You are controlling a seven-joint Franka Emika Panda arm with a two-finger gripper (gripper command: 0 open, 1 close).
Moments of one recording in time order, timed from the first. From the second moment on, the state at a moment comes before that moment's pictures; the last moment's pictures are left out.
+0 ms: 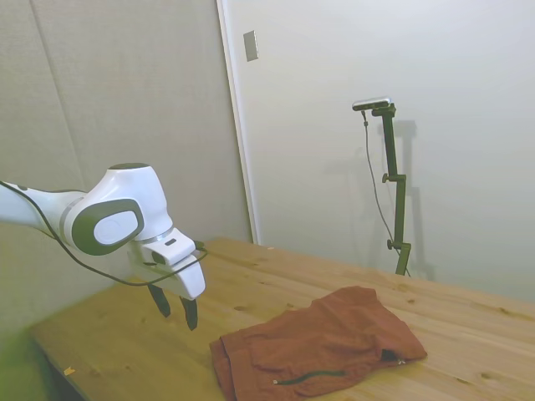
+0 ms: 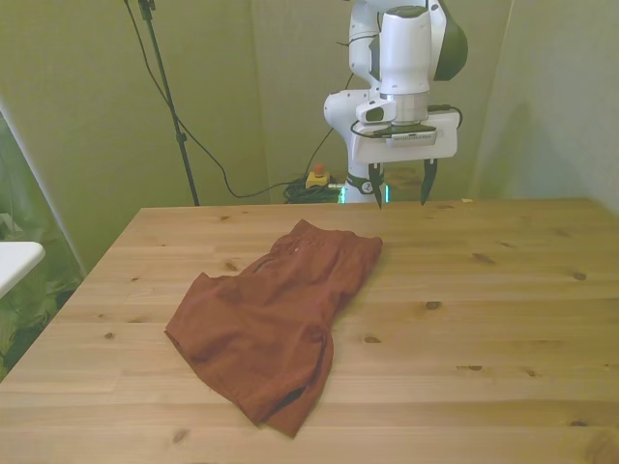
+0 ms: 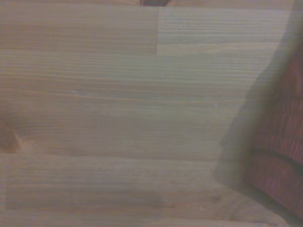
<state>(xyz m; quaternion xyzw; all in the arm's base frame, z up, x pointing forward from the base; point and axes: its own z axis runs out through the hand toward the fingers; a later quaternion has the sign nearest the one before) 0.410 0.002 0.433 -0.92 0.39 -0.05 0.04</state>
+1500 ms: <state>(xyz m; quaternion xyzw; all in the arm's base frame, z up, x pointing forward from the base) 0.464 -0.409 0.466 -0.78 0.58 -0.14 0.19</state>
